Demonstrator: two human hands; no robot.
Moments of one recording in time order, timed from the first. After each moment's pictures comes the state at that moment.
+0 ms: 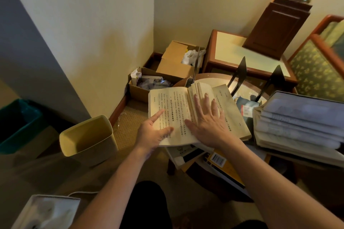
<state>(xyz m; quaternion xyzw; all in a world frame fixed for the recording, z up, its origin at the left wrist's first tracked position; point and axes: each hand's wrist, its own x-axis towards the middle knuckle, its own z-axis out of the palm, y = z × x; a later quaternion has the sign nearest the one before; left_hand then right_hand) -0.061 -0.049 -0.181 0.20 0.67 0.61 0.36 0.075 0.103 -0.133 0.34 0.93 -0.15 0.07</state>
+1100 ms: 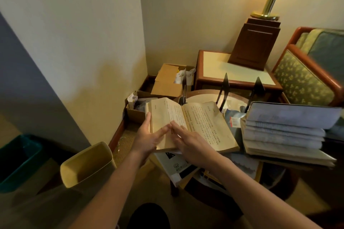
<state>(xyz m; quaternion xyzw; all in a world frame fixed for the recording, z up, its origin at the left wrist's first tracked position) -0.069 -0.033 -0.118 0.26 0.70 0.56 0.36 0.080 0.061 -0.088 0.25 0.90 -0.36 -0.01</state>
